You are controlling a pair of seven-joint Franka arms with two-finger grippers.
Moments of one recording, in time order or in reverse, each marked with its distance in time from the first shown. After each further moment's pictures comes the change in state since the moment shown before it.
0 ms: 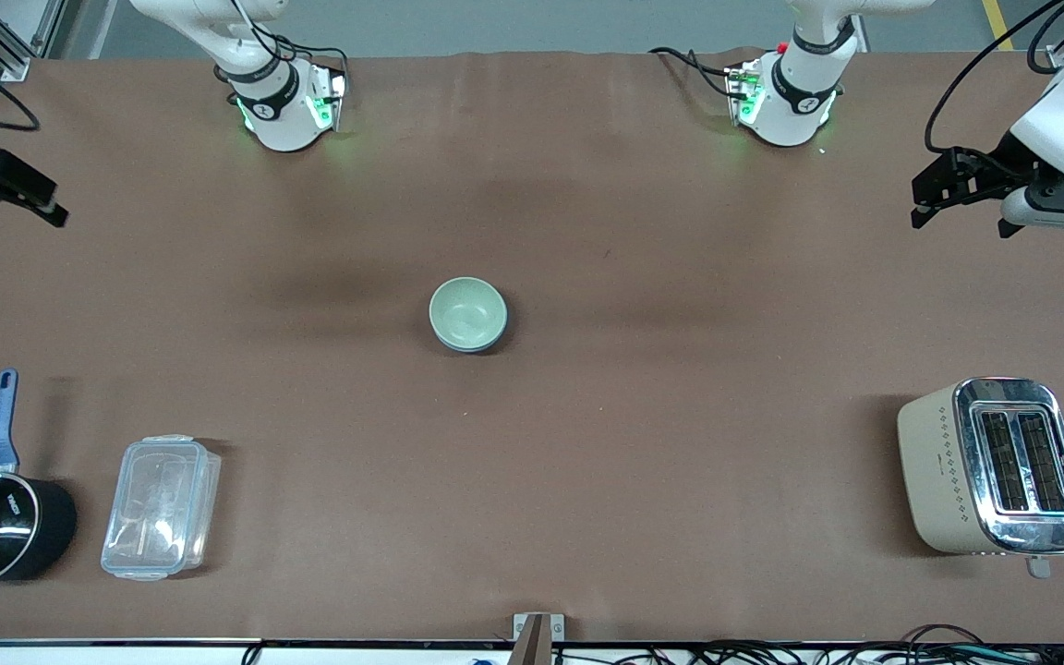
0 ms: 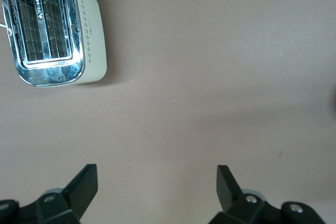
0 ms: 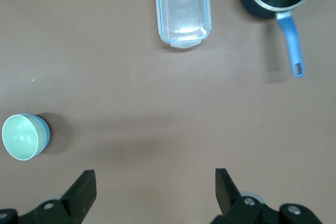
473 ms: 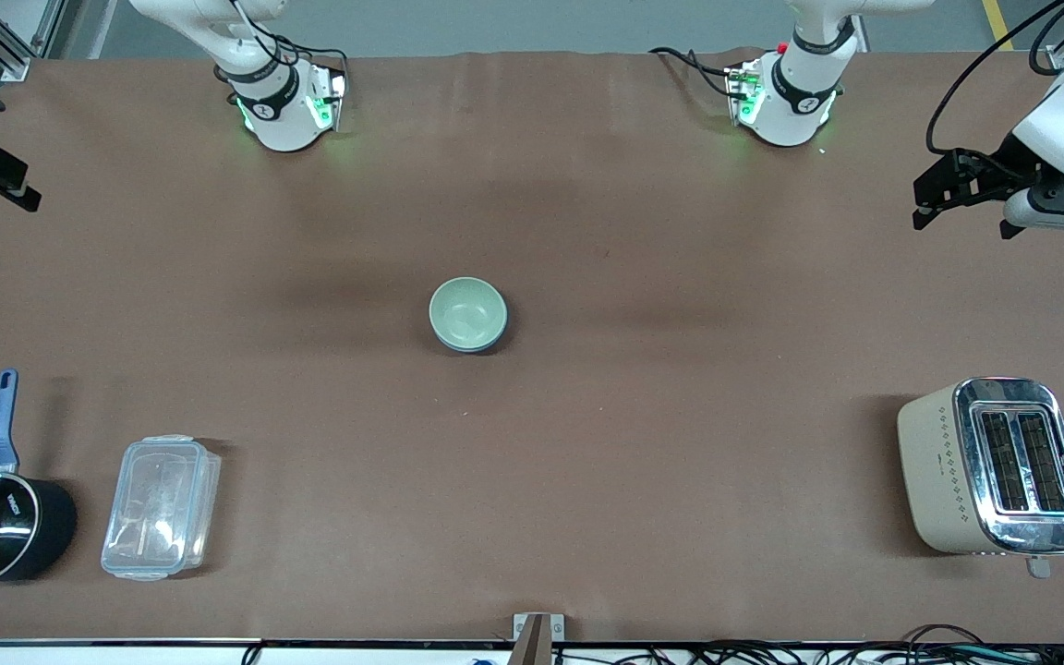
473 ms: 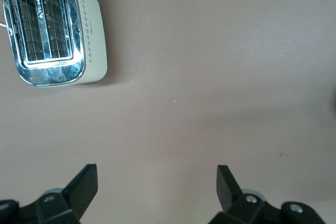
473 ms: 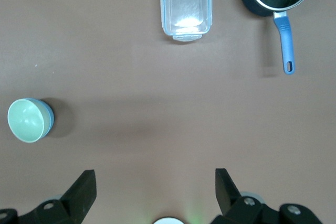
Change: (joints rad) left arm 0.002 0.006 0.000 0.005 0.000 -0.005 0.000; right arm 0.028 0.160 0.019 0.289 -0.014 -0.231 0.000
